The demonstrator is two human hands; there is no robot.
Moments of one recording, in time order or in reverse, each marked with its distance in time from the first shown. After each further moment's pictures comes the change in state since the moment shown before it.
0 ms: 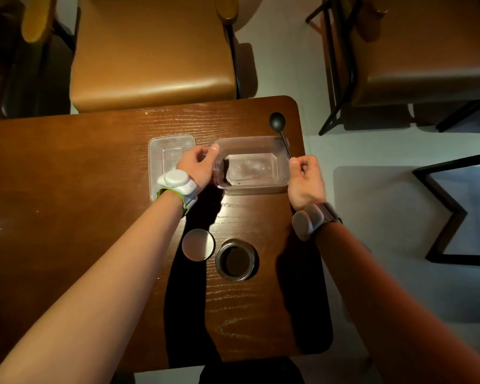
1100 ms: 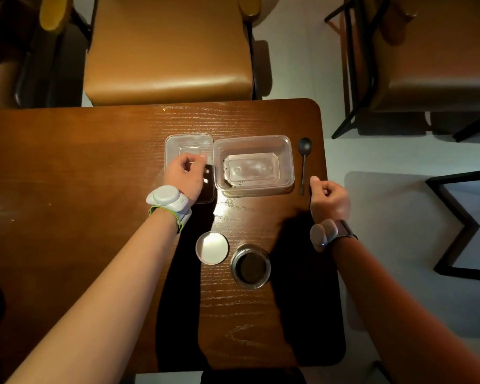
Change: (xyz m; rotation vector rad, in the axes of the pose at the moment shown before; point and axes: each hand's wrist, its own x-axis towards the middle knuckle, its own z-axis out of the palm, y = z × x) left_hand -0.011 -0.029 -0.037 -0.184 0.218 -0.092; right_hand -0.004 0.029 0.006 -0.022 0.140 0.126
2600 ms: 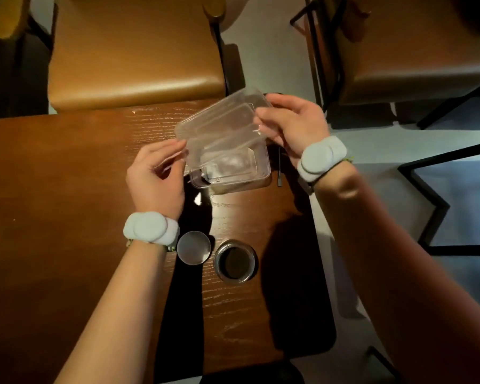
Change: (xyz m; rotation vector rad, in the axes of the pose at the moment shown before) left_hand -0.064 0.033 -0.005 0.074 0.189 0.582; right_hand -0.003 -0.144 -0.023 0.604 -0.387 -0.004
